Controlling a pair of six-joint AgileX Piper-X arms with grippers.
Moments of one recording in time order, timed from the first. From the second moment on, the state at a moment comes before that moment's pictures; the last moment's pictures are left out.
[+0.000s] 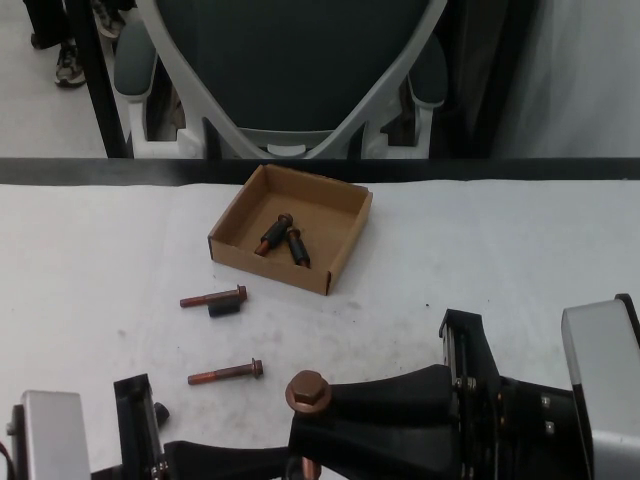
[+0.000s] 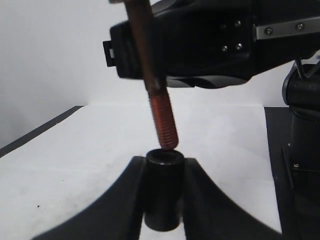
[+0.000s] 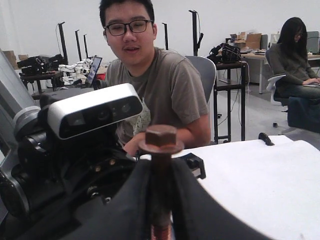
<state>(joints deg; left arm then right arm) -45.7 45.9 0.4 -42.1 26.3 9.0 55.9 63.6 -17.0 -48.4 -22.2 5.6</state>
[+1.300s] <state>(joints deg) -45.7 53.6 -3.1 -39.1 26.2 9.3 57.0 63.6 -17.0 -45.8 -22.2 2.9</state>
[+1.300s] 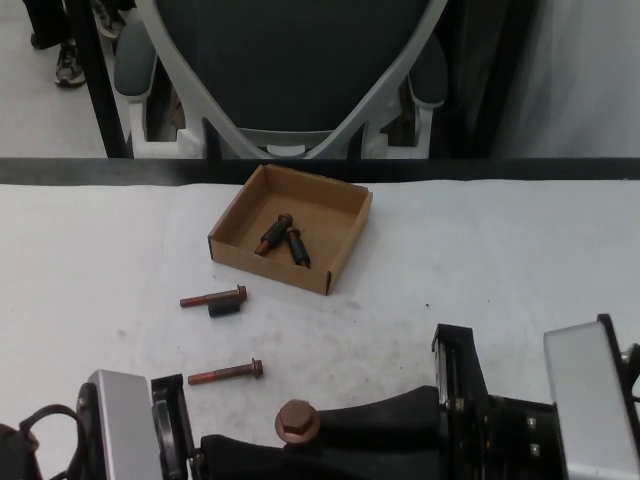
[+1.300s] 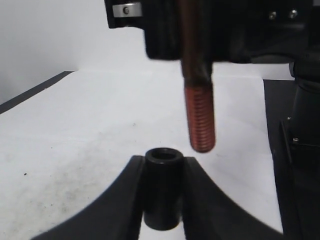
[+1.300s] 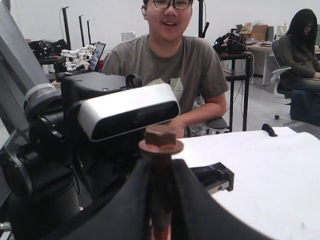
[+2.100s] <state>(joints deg) -45.7 44.6 -1.7 -35.5 26.2 9.5 55.5 63.5 -17.7 -41.6 -21.8 1.6</state>
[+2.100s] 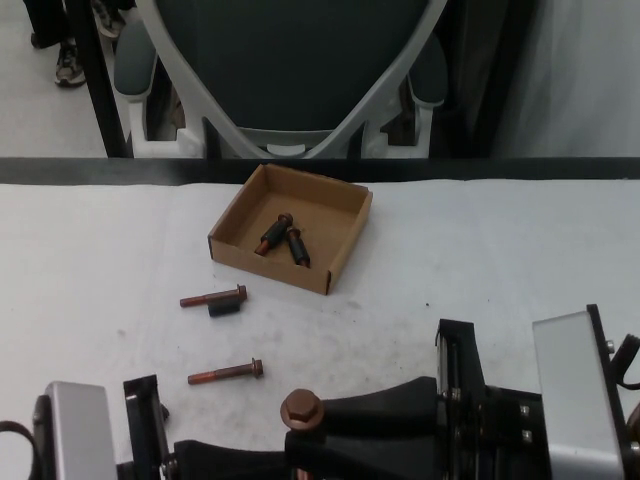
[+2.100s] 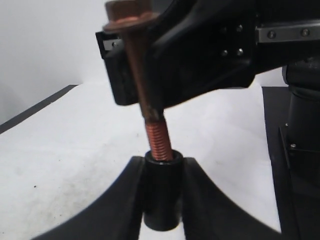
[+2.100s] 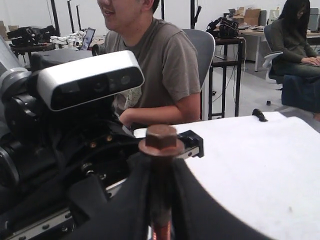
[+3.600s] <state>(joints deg) -44.3 44.7 -4.4 -41.0 8.6 7.1 55.0 63.1 -17.8 -32.1 -21.8 10.7</state>
